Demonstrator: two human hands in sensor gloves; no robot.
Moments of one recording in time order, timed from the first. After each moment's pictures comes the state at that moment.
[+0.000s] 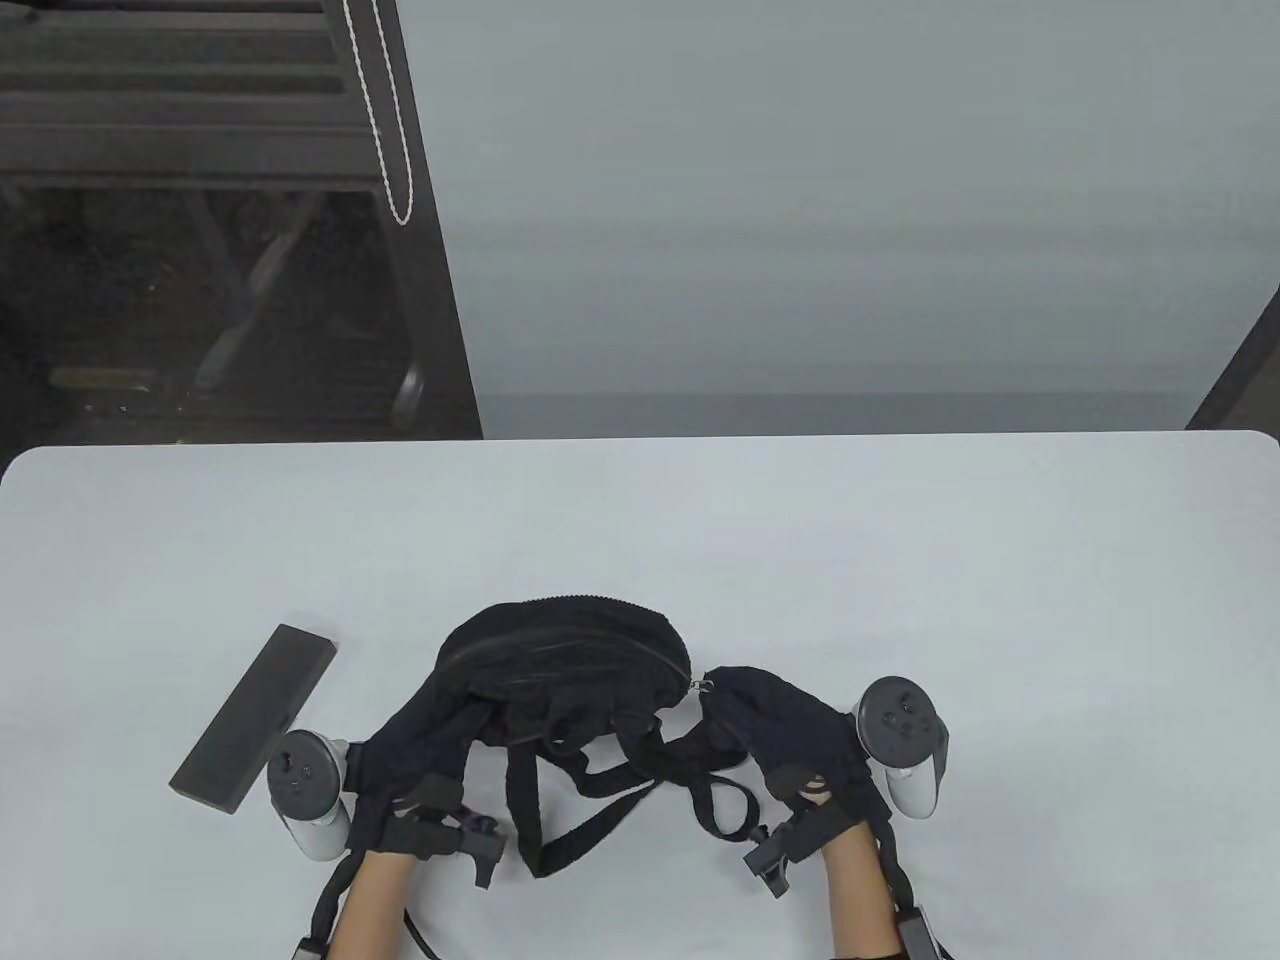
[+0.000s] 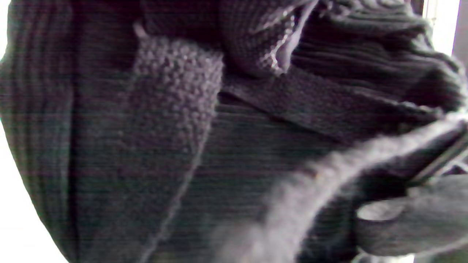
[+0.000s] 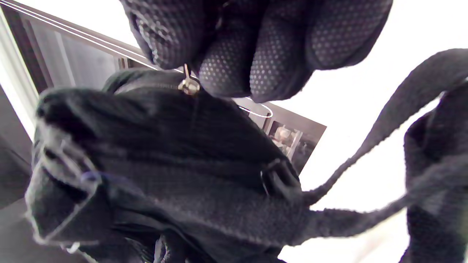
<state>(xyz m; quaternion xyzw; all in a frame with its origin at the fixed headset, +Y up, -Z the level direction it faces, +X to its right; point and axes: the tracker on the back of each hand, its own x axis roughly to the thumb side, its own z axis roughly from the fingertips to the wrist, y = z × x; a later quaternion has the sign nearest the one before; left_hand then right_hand) -0.261 -0.737 -0.322 0.15 -0.17 0.64 0.73 0.142 -0.719 -0.336 0.18 -0.01 0.78 0.60</state>
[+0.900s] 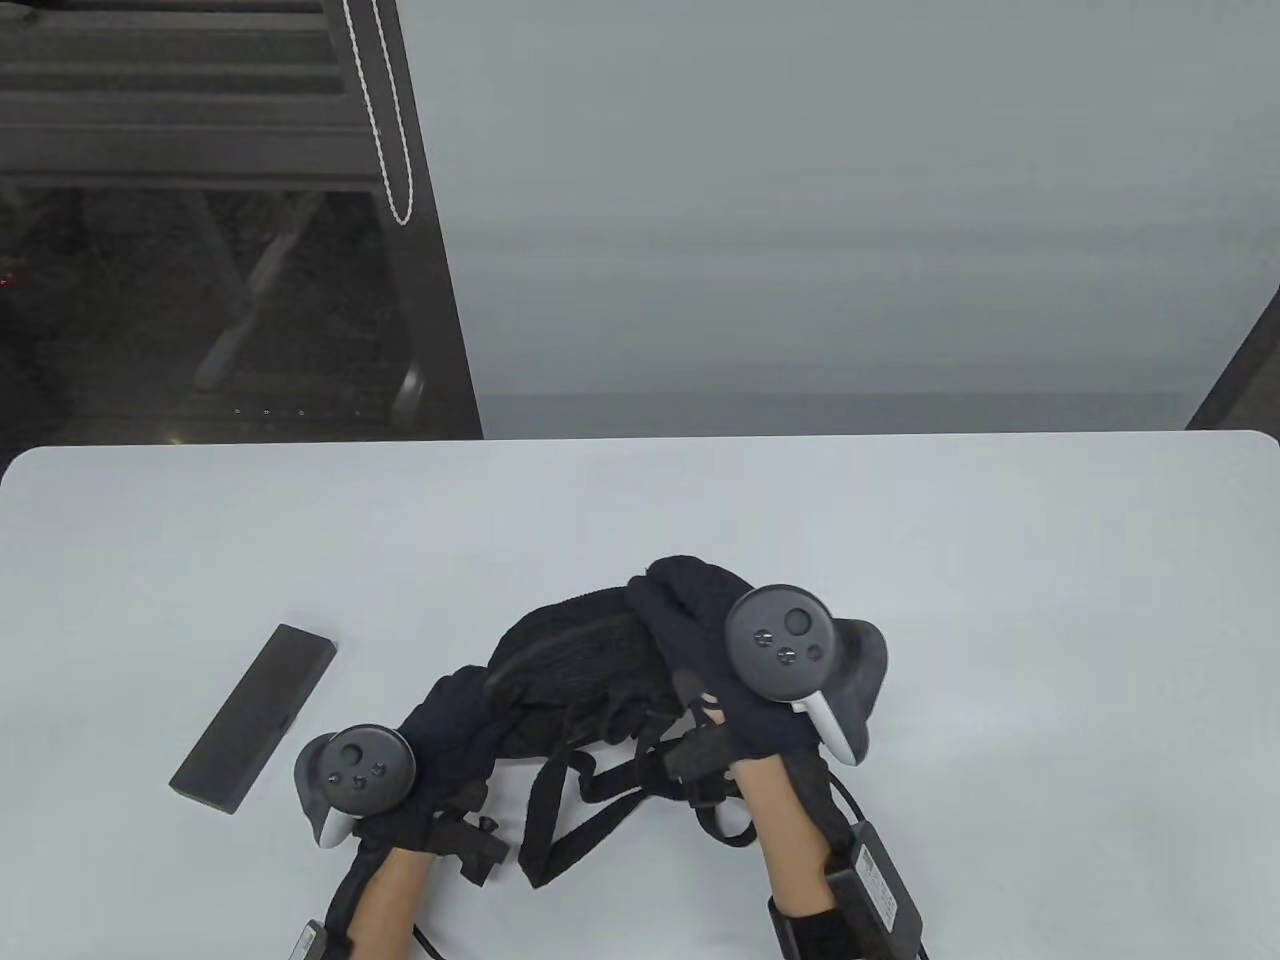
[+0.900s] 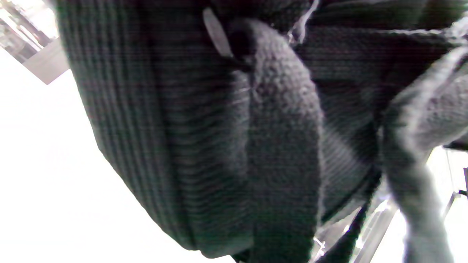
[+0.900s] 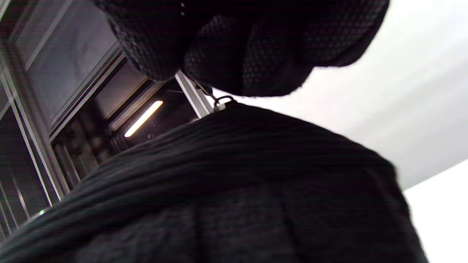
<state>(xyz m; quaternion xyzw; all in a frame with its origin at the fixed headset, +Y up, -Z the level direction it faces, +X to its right) -0.237 -0.721 -0.322 0.15 -0.21 0.41 0.88 0.041 -0.542 -0.317 0.08 -0.18 0.93 0.31</state>
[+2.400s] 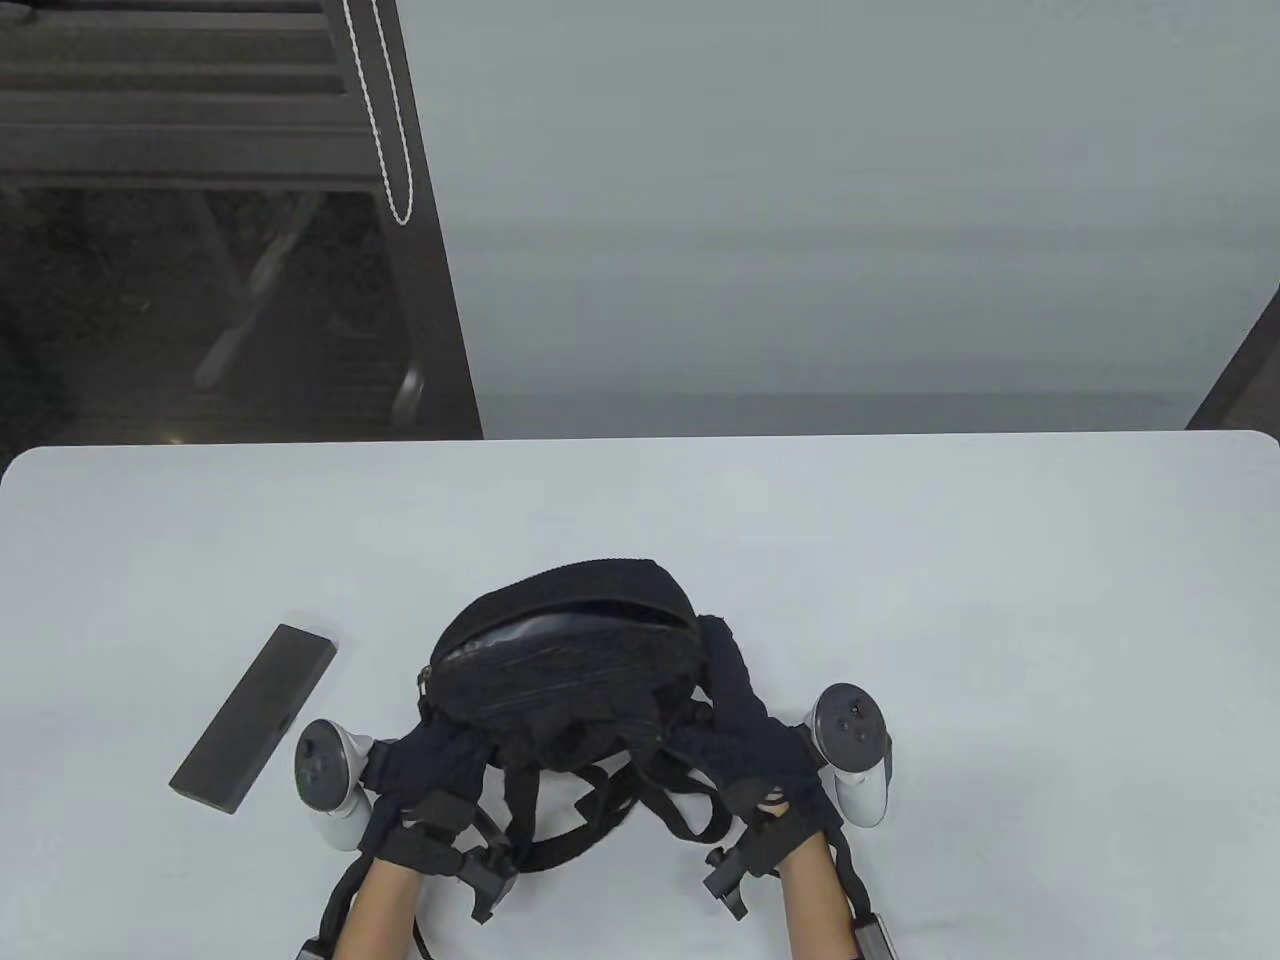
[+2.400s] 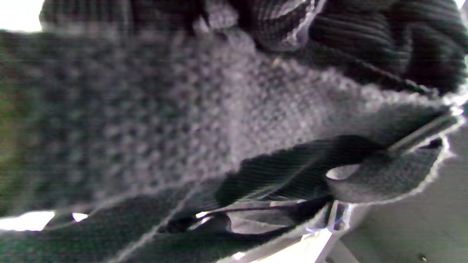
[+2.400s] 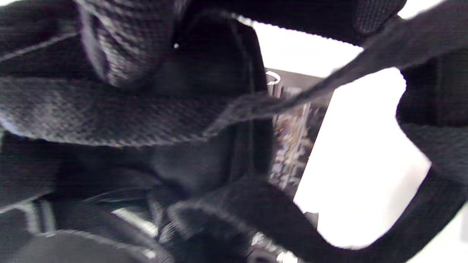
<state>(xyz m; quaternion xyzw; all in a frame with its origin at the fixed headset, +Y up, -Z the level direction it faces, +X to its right) -0.229 -0.728 -0.316 0.06 -0.28 0.70 0.65 0.097 -0.738 -0.329 0.22 0.07 0.70 0.68</state>
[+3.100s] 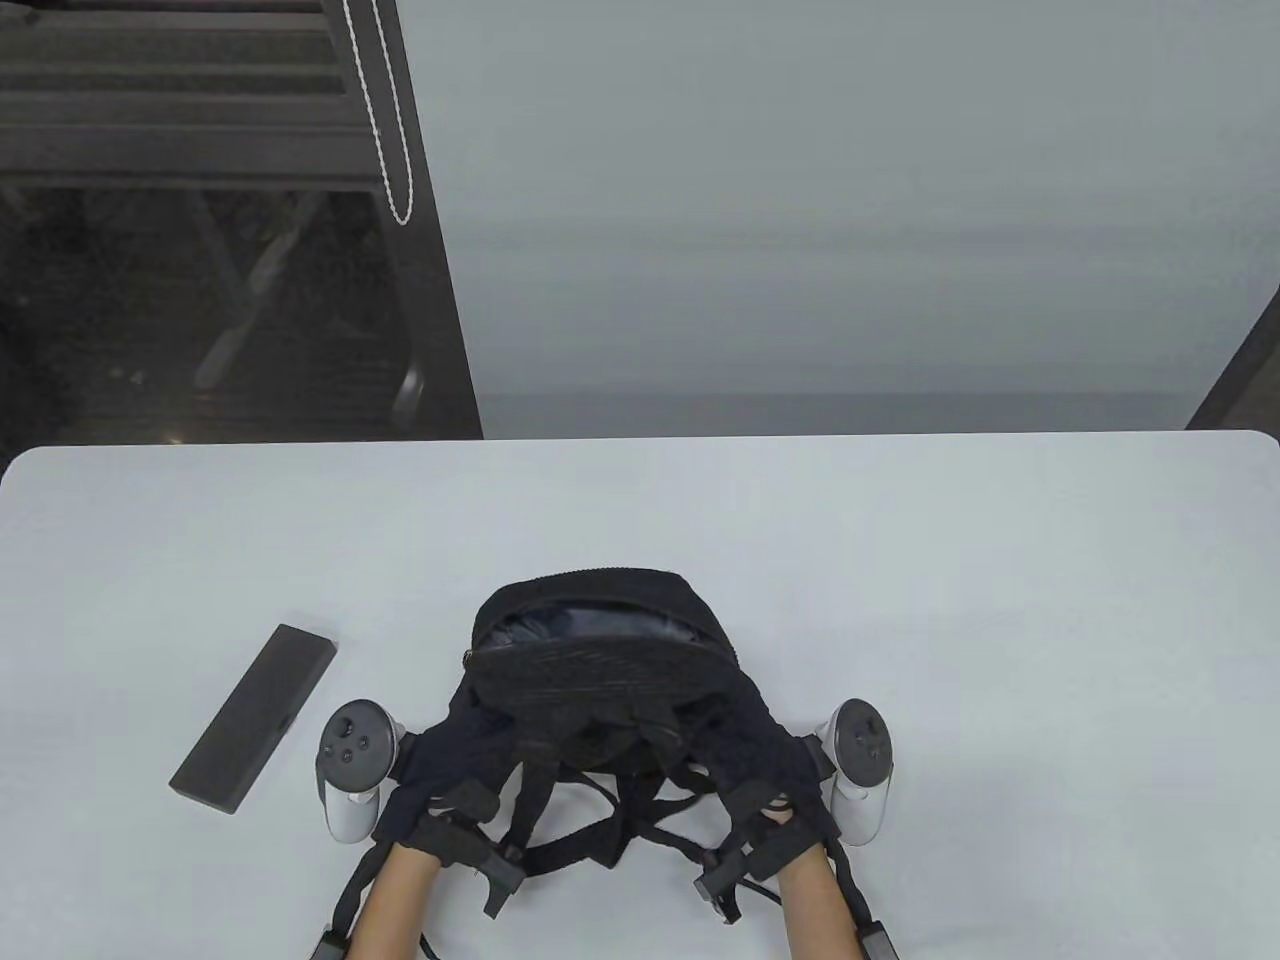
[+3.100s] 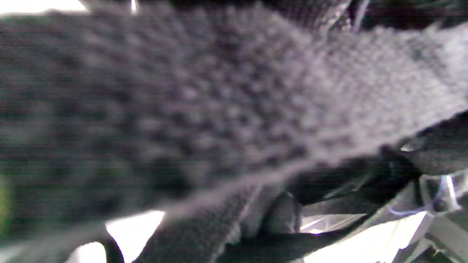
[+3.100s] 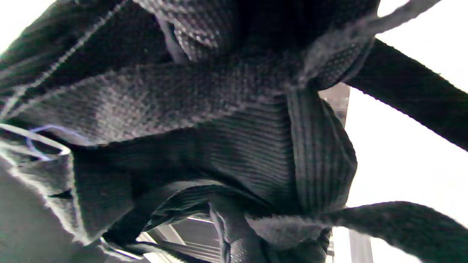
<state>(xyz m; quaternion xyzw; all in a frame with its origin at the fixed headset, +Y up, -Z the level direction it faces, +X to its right) -0.228 -0.727 -0.326 0.00 -0.21 0.60 0.77 0.103 -0.743 -0.325 0.18 0.03 0.64 0.75</state>
